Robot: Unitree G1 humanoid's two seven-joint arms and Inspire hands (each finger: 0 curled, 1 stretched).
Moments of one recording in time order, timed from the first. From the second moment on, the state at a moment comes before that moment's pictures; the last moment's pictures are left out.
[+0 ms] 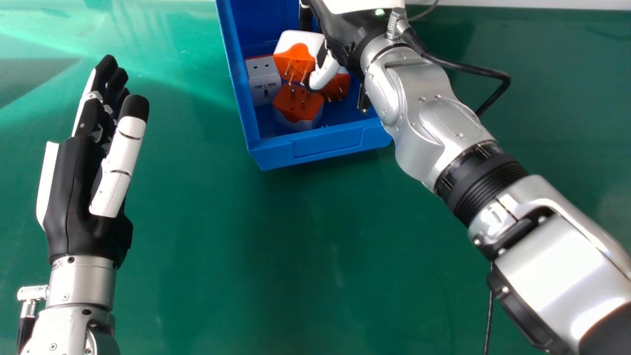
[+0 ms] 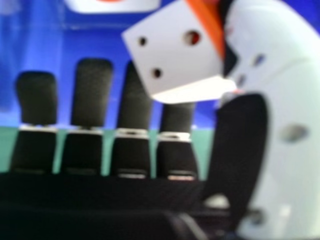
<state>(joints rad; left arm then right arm) 0.15 0.13 0.24 -0.20 -0.23 -0.13 -0.16 -1.17 -0.04 0.53 1.00 -0.83 0.20 -0.04</state>
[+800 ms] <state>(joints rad) 0.15 0.13 0.24 -0.20 -0.24 -0.13 -0.18 -1.22 0.00 0.62 1.20 -0.83 0.14 -0.14</state>
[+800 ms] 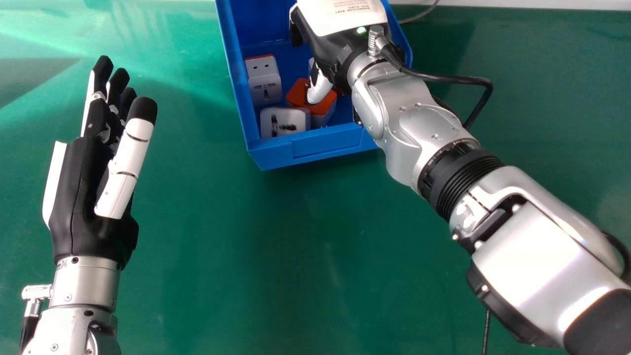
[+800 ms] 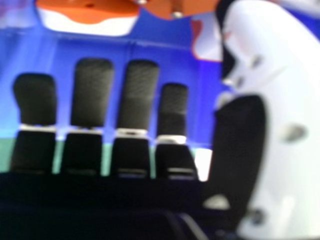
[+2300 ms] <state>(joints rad) 0.11 0.13 0.24 -0.17 -0.24 -0.13 -0.17 -1.09 -0.13 0.60 0.50 -0.82 0.39 0.17</state>
